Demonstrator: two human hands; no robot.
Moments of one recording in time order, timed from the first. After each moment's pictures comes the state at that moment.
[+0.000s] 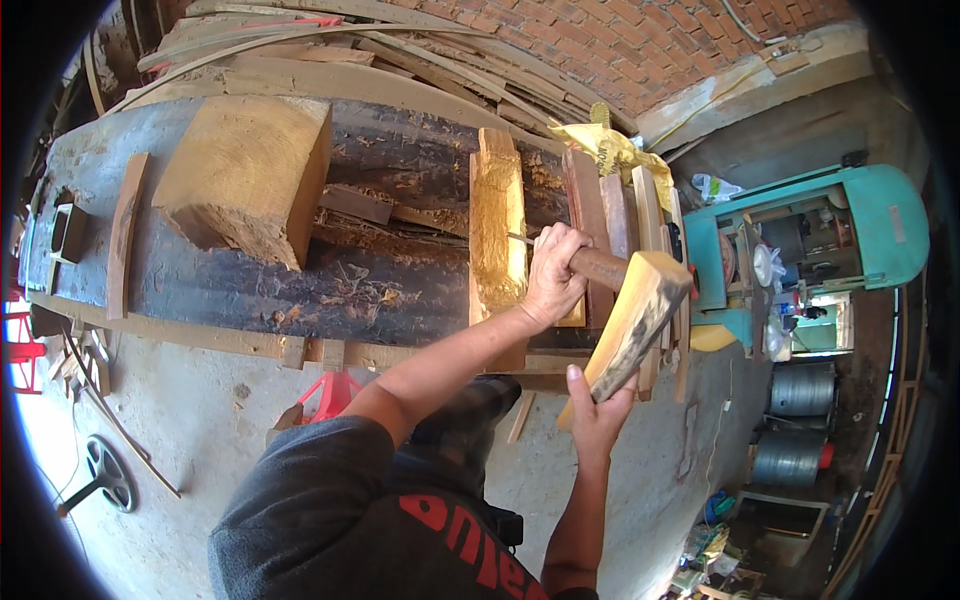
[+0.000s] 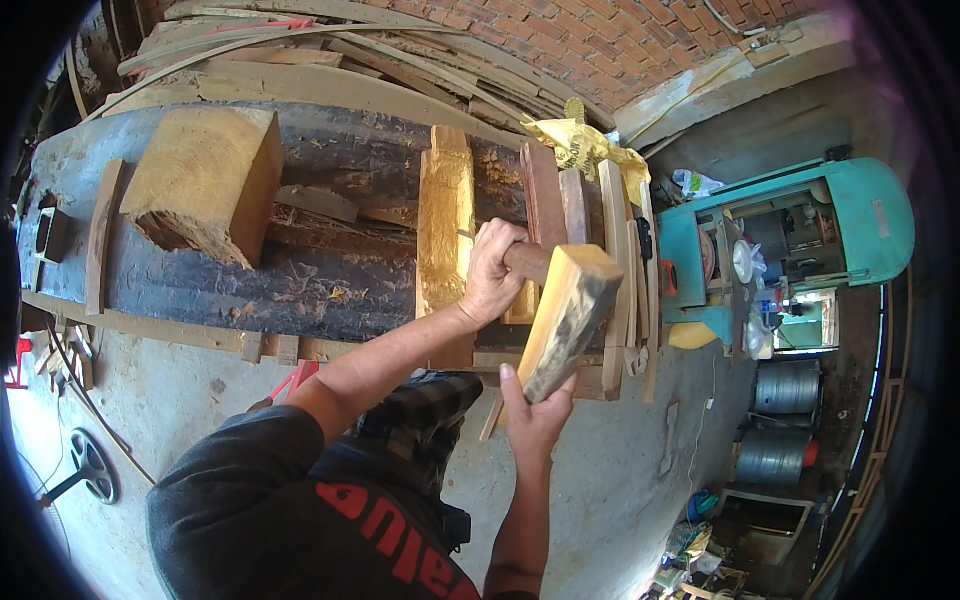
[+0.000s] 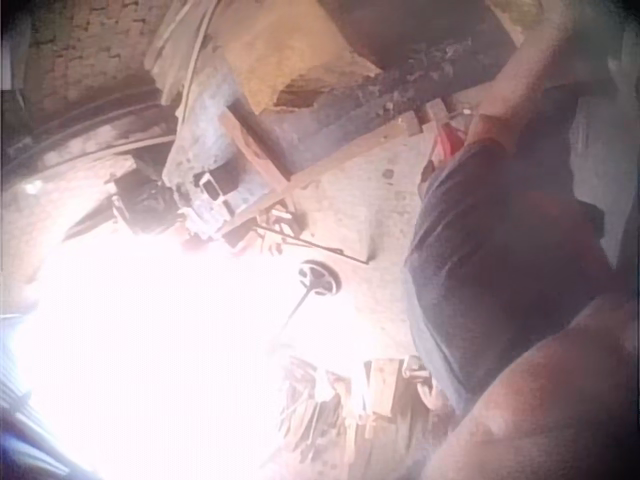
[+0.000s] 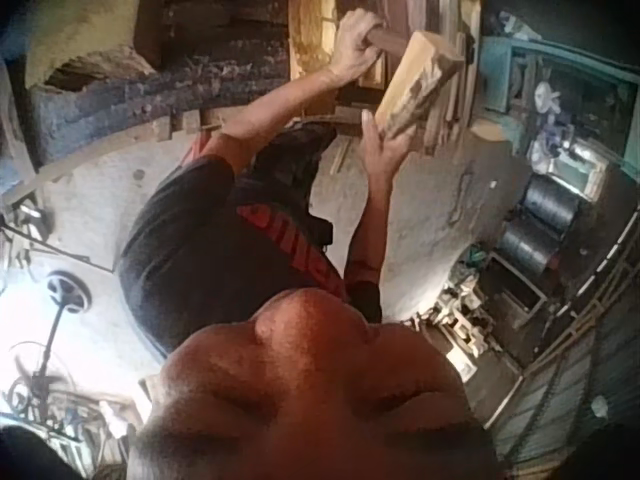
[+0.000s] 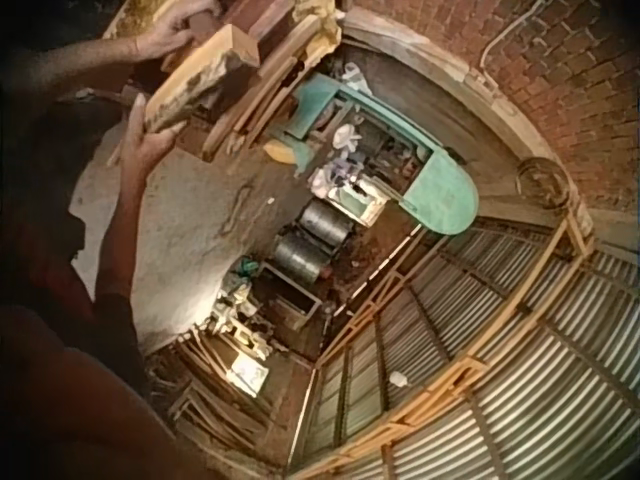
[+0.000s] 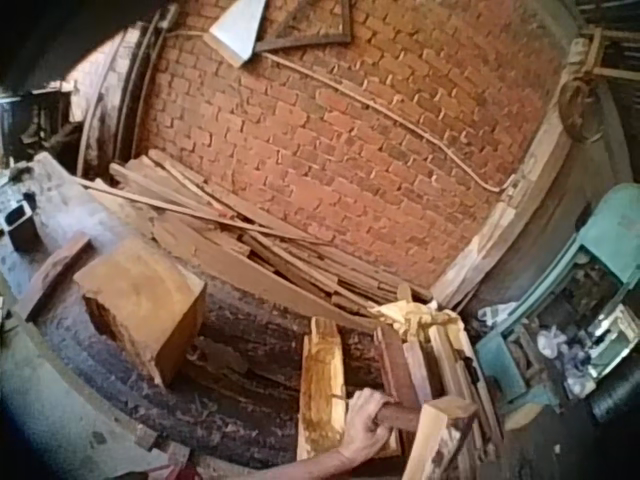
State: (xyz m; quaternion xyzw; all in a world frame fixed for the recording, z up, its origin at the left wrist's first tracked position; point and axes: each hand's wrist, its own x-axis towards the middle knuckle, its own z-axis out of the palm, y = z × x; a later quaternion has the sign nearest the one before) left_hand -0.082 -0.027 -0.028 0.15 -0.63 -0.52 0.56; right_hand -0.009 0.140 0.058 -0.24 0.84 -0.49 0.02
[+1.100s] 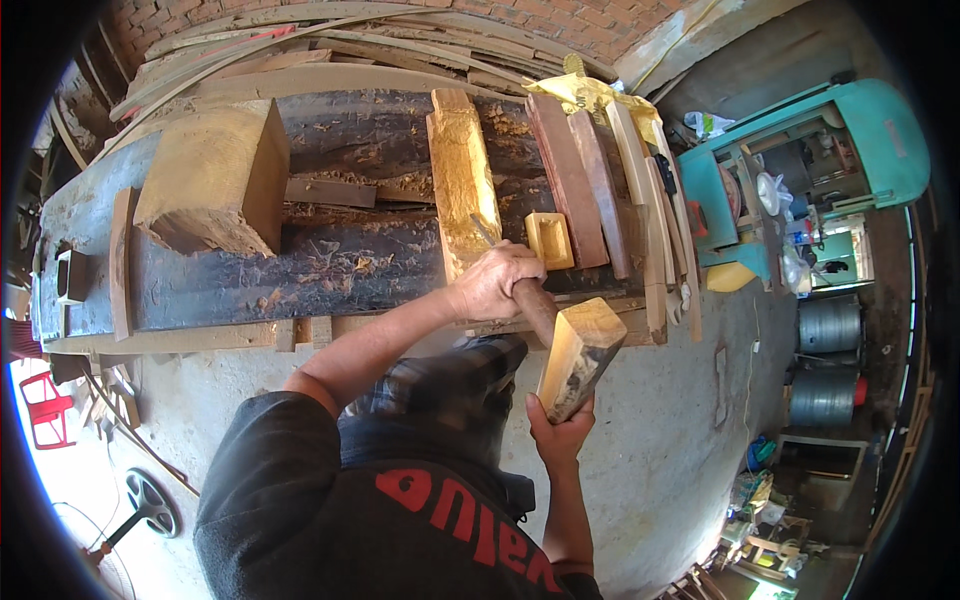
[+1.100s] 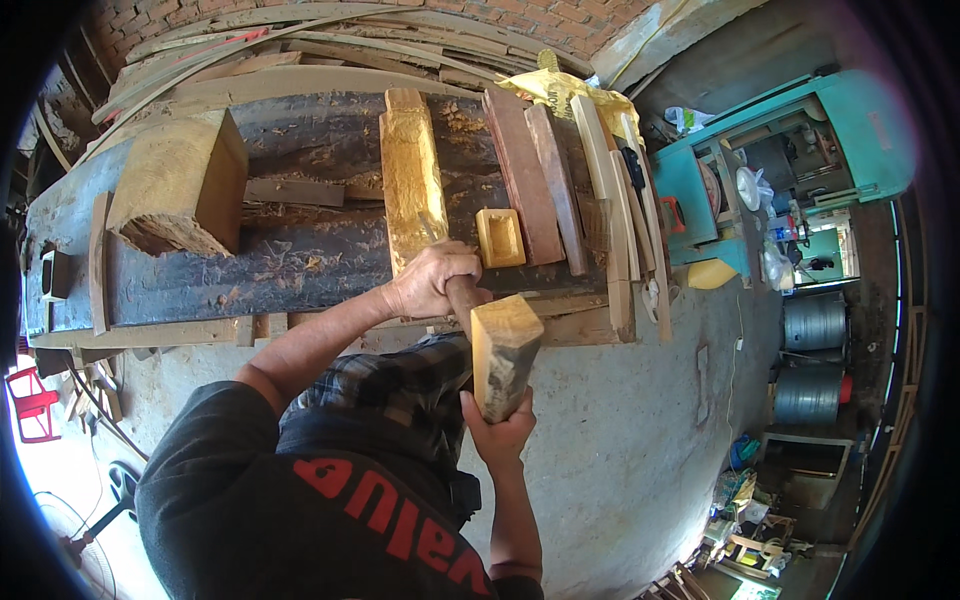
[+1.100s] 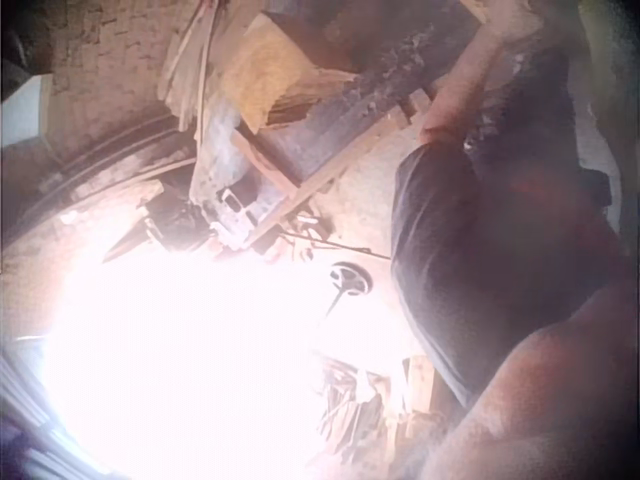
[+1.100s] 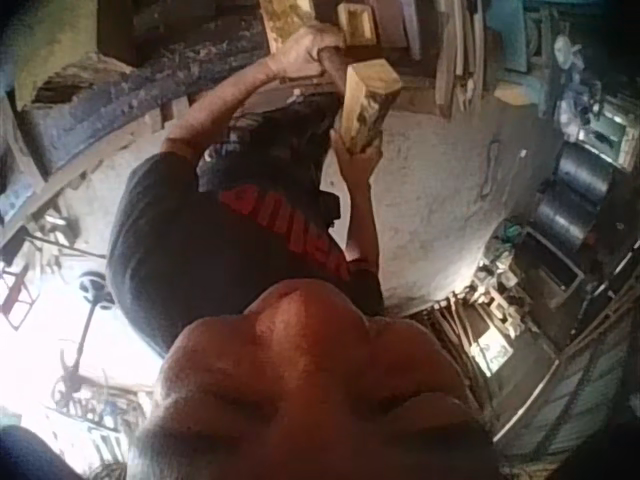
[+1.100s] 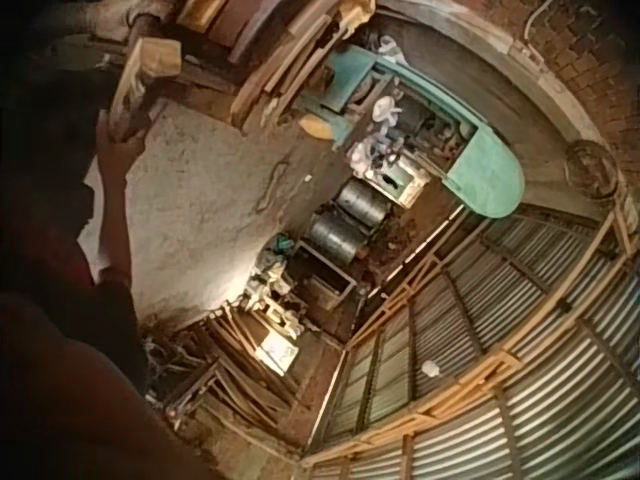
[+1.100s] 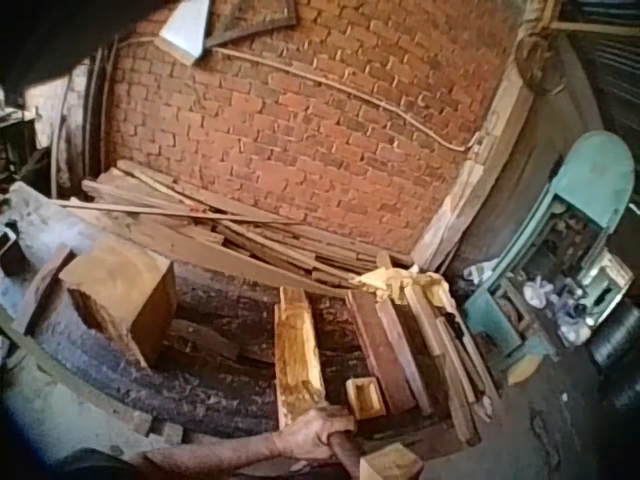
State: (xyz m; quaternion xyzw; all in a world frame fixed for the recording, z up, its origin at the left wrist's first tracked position) left_hand -0.007 -0.013 -0.053 -0.12 -0.79 -0.51 0.32; right_hand 0.042 0.257 -0.016 -0.34 0.87 -0.36 -0.02
